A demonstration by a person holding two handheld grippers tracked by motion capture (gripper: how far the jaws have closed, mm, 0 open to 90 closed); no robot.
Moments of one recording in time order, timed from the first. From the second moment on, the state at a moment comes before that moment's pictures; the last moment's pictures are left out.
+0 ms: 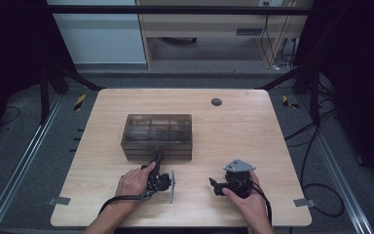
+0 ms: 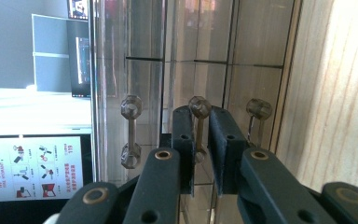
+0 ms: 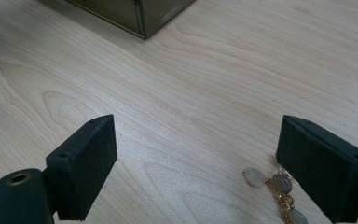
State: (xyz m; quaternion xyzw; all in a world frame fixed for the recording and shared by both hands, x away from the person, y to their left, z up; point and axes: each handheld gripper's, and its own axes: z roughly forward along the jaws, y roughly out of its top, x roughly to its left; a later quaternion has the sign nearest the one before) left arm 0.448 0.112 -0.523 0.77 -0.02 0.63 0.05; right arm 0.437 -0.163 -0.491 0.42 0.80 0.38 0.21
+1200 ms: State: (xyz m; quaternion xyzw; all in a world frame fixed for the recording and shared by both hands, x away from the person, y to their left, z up) left arm 0.422 0.115 -0.515 0.79 -0.01 0.61 0.08; right arm 0.437 -0.164 -0.491 0.42 0.80 0.38 0.21
